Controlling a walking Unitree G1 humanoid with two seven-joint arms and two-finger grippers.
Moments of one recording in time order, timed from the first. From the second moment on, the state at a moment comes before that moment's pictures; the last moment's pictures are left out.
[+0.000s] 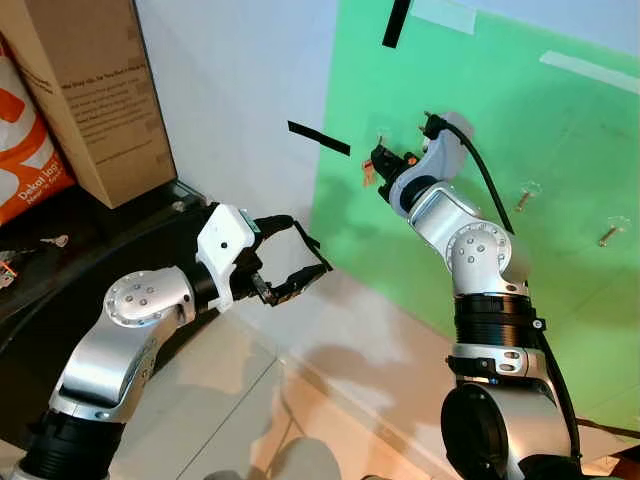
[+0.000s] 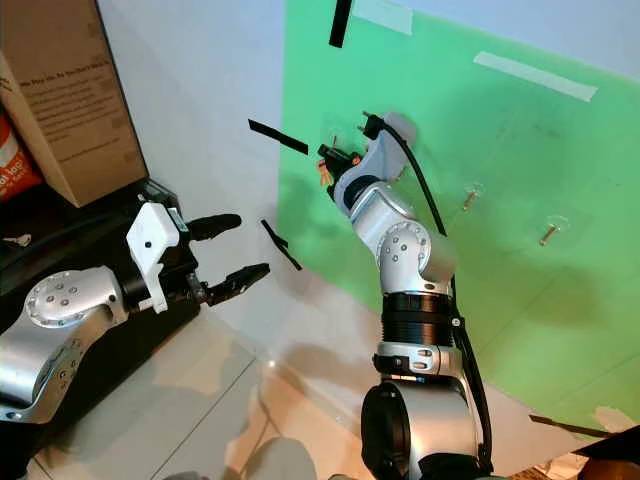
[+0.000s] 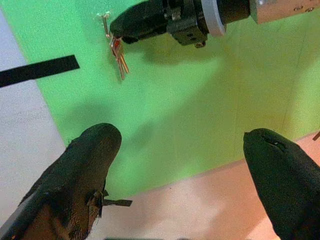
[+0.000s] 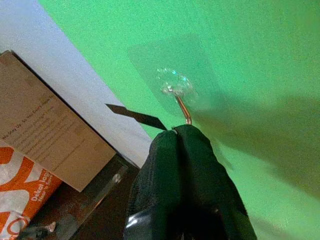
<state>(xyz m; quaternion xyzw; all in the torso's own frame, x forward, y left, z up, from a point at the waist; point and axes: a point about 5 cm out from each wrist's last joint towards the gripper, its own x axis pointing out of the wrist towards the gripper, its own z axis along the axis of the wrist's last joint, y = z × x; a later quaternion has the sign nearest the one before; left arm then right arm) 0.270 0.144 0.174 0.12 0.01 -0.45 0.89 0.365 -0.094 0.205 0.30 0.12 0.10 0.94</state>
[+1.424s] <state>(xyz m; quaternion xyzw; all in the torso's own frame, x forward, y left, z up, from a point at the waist) 0.273 0.143 0.178 0.12 -0.01 -0.45 0.89 0.366 -0.094 0.209 0.30 0.10 0.10 0.94</state>
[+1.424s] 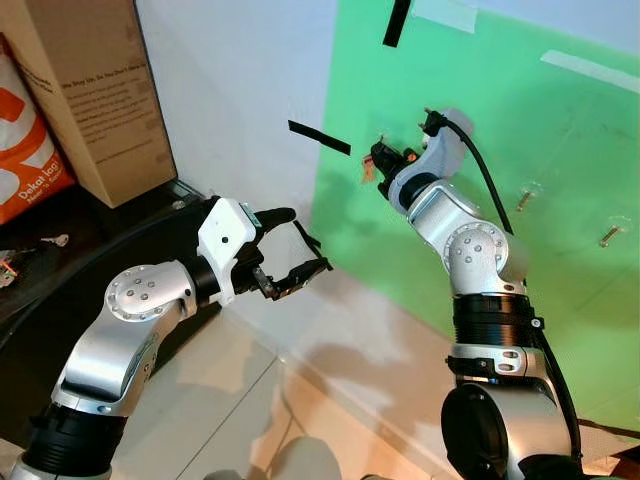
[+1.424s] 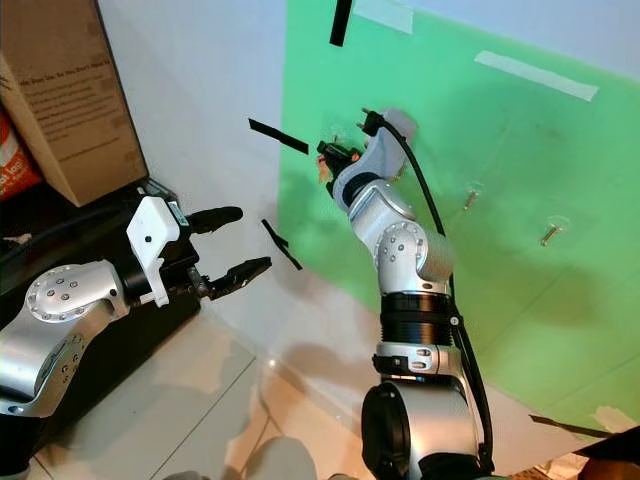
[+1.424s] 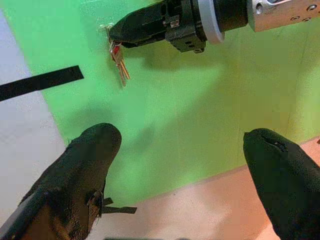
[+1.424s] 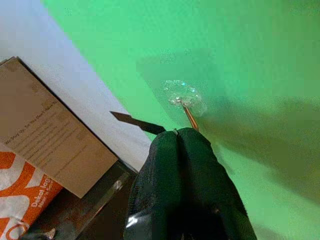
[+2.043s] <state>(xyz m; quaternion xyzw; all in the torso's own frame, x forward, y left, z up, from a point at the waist) 0.274 0.144 0.175 0.12 0.00 -0.45 0.89 0.368 -0.101 0.209 0.31 0.10 0.07 0.94</state>
